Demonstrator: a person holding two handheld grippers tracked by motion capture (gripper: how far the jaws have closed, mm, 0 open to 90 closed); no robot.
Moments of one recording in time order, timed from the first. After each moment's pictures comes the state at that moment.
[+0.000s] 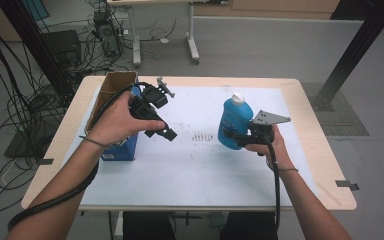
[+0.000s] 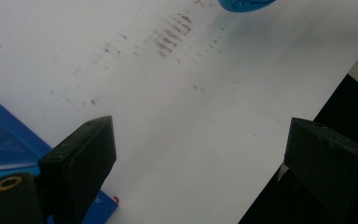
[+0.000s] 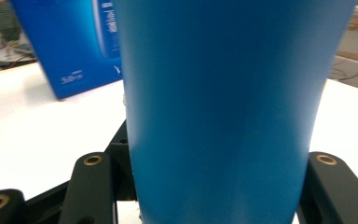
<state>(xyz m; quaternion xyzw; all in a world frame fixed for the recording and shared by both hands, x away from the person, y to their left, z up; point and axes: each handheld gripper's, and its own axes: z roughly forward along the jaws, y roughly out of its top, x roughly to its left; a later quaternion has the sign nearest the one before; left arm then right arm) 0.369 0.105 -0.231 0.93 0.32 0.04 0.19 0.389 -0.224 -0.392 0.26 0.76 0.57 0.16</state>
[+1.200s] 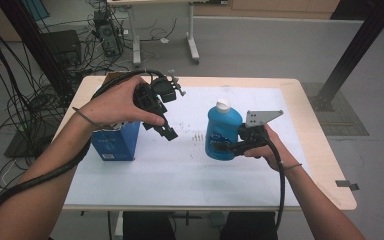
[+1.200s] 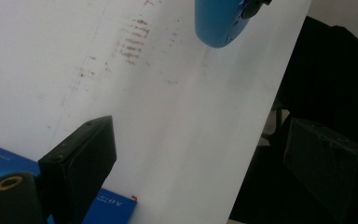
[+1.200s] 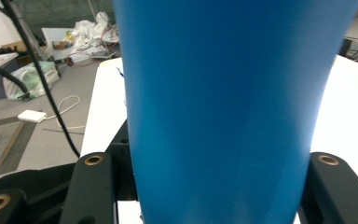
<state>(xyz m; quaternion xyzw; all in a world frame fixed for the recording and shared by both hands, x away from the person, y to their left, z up) 0.367 0.083 -0.195 0.98 0.17 0.02 0.14 0.368 -0.196 -0.356 0.13 0.80 0.58 0.03</state>
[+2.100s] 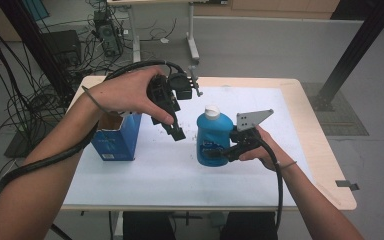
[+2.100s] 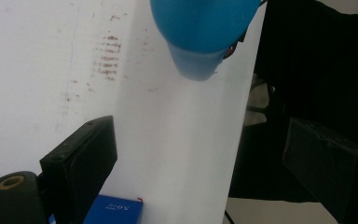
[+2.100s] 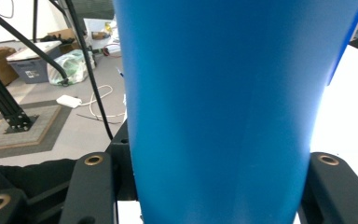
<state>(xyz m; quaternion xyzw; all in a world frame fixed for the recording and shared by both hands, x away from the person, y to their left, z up) 0.359 0.047 -0.169 0.99 0.08 0.00 0.12 0.360 -0.174 -0.347 0.07 0.81 0.58 -0.01</state>
